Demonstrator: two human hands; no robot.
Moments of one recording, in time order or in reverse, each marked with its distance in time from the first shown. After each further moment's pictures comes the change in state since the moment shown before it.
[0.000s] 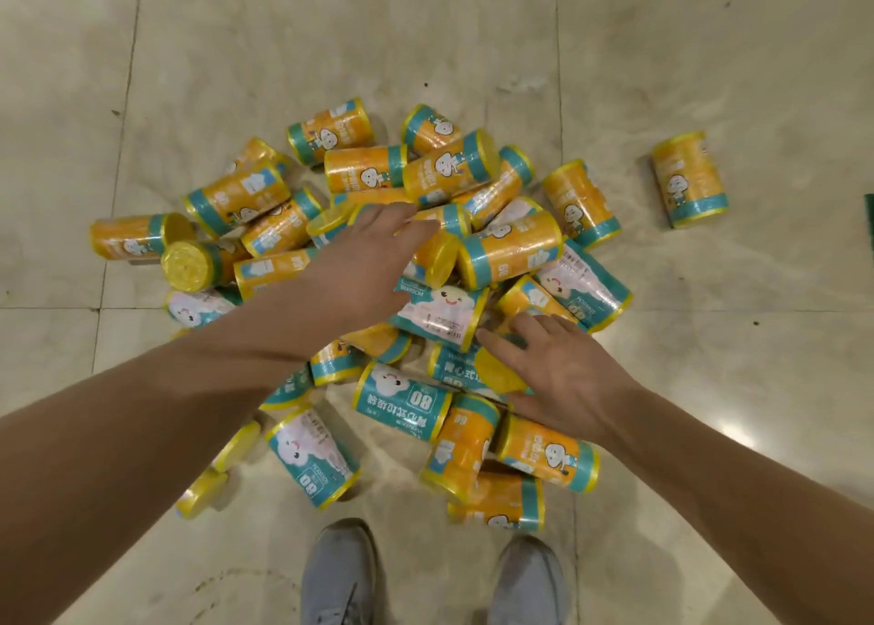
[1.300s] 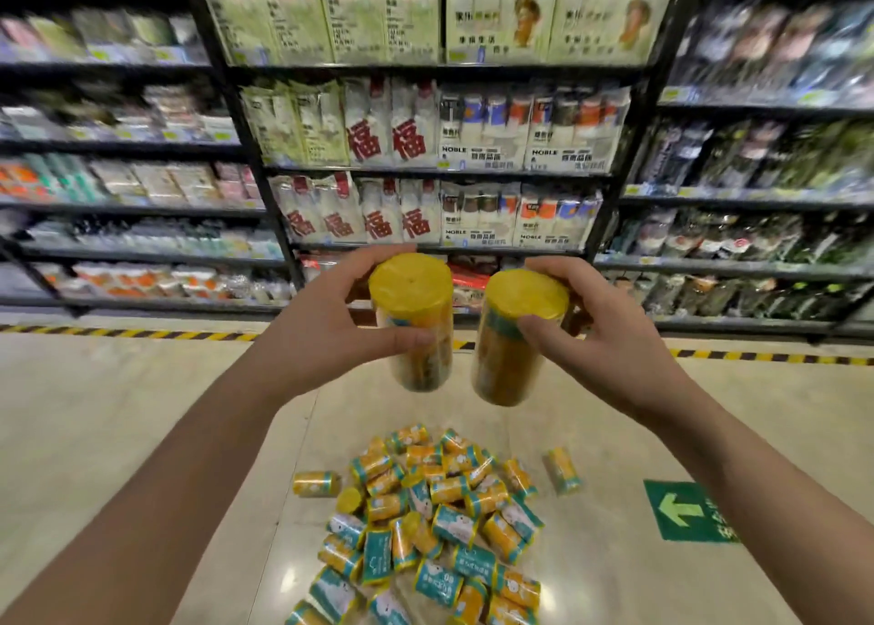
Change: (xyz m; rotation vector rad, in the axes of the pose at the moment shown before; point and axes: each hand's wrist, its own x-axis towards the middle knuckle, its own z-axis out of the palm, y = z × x) left_hand -0.515 0.150 -0.690 -0.897 0.639 0.135; right_hand -0.297 -0.264 -0.790 0.619 0.823 0.050
